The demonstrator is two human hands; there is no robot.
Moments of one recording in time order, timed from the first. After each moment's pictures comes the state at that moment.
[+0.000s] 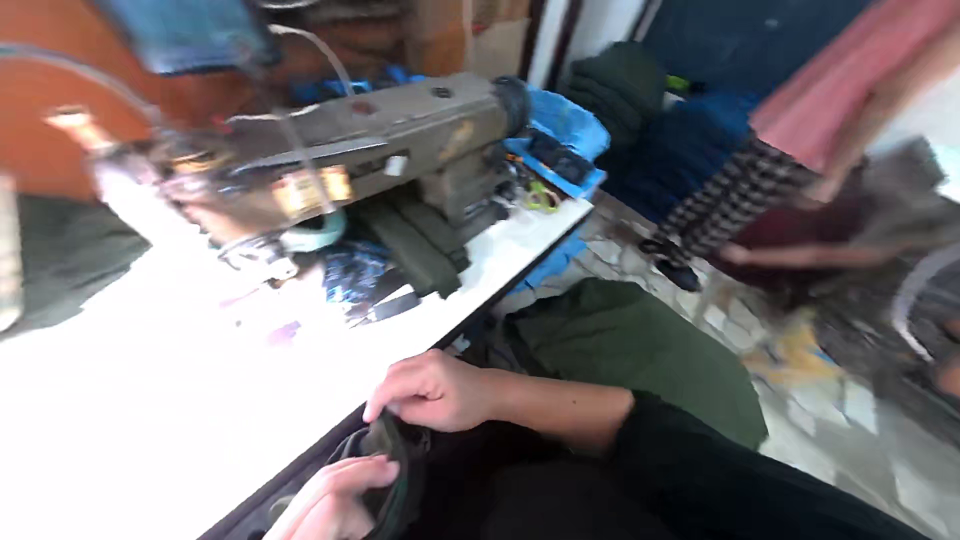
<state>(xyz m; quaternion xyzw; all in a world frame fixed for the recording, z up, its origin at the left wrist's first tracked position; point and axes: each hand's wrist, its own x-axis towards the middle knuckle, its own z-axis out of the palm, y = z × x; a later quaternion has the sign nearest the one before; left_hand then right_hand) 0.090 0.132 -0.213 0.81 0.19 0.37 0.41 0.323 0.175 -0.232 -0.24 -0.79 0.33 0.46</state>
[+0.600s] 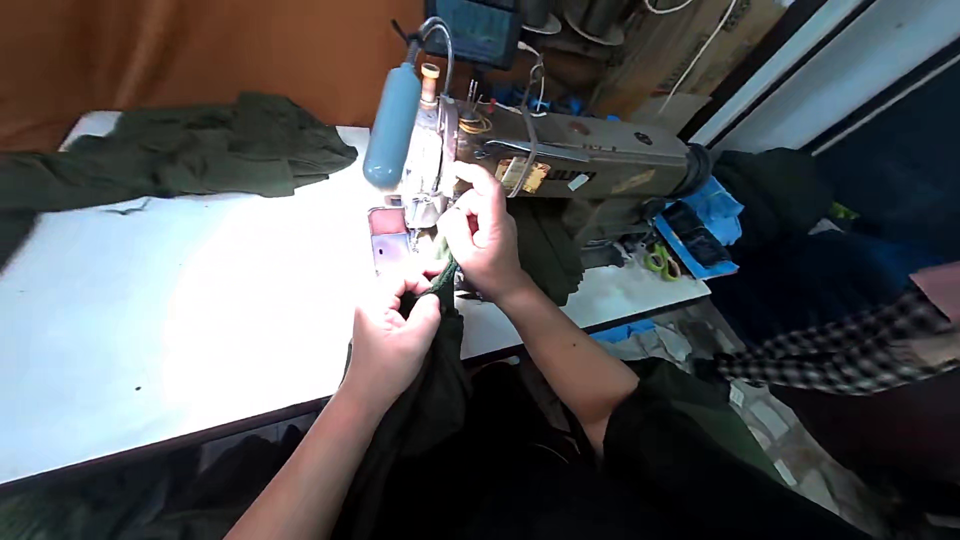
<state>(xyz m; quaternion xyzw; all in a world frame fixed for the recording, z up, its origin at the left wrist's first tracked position) 0.110 0.210 -0.208 0.60 0.38 0.62 0.34 0.246 0.306 -0.189 -0.32 -0.75 0.04 0.58</state>
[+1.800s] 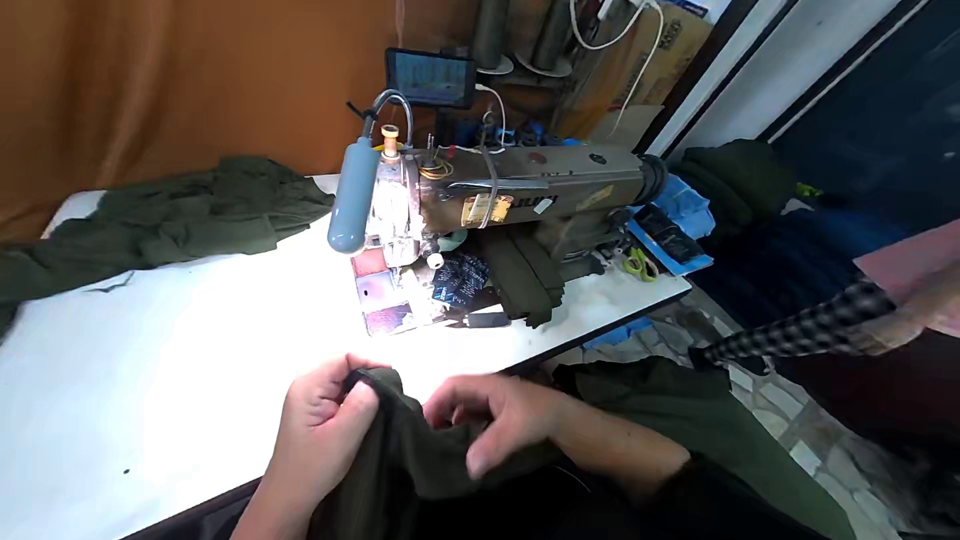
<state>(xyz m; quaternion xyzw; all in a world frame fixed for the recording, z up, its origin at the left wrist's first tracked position) 0.067 0.187 -0.201 0.64 0.32 0.58 0.40 0.299 0.192 -0.215 -0.17 -0.69 0.64 0.30</state>
